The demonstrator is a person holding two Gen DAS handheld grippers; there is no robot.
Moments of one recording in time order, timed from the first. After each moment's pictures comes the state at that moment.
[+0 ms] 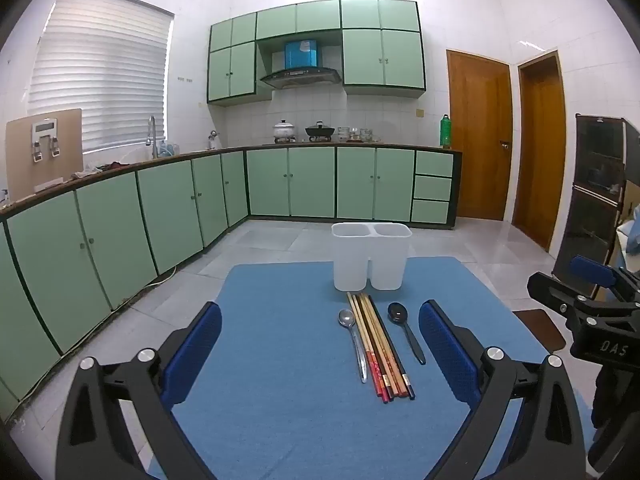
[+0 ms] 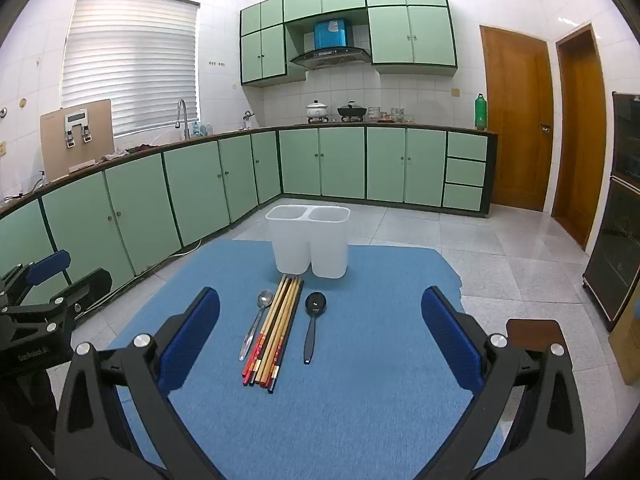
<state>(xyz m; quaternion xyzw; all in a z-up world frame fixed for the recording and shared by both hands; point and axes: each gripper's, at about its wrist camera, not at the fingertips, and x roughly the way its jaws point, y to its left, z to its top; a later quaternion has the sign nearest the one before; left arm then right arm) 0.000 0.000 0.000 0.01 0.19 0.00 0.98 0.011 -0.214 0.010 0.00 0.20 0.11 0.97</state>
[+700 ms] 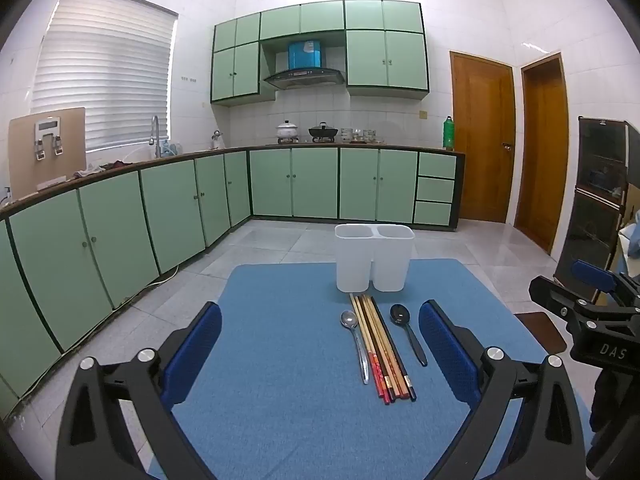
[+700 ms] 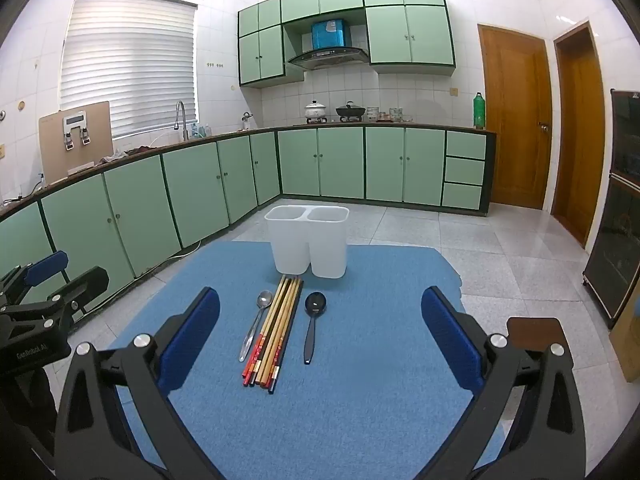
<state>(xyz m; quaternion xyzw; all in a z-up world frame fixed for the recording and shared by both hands) -0.005 0.003 0.002 0.01 0.19 0.00 0.98 0.011 -0.215 0.010 0.00 0.21 0.11 0.97</state>
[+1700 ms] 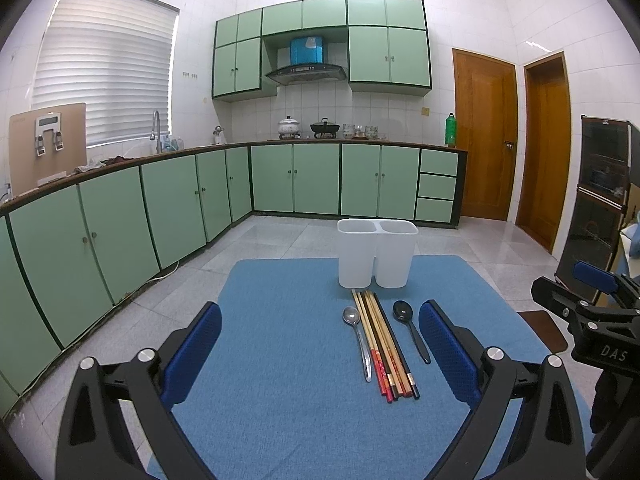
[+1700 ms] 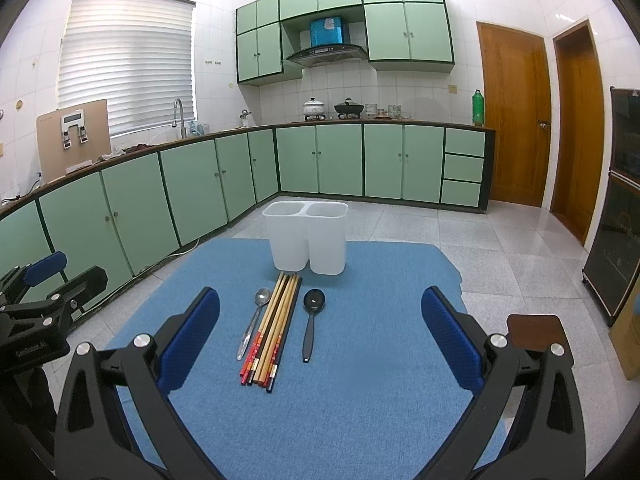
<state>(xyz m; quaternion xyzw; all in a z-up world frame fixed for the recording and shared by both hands) -0.001 0.006 -0.002 0.00 0.19 0.01 0.98 0.017 -0.218 0.001 0.00 0.21 0.11 0.97</state>
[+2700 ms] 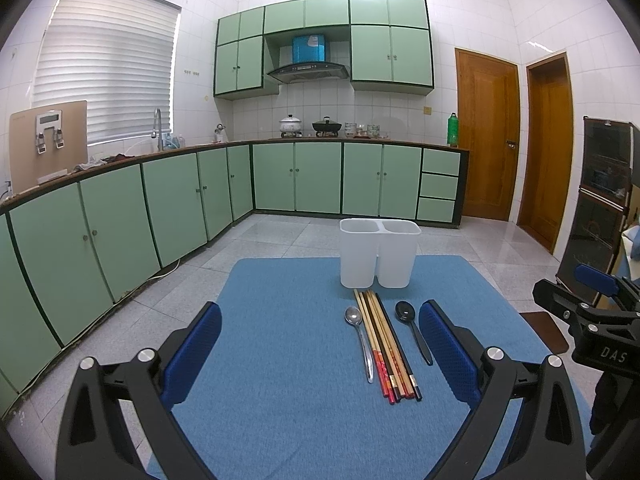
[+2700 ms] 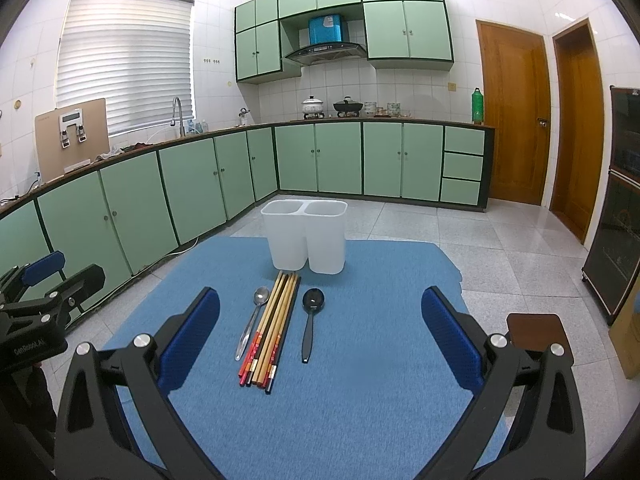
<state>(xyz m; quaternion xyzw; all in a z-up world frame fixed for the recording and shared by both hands) 0.002 0.007 -0.003 0.00 0.20 0.01 0.98 0.021 -0.215 -0.001 0.00 0.21 0.10 0.97</state>
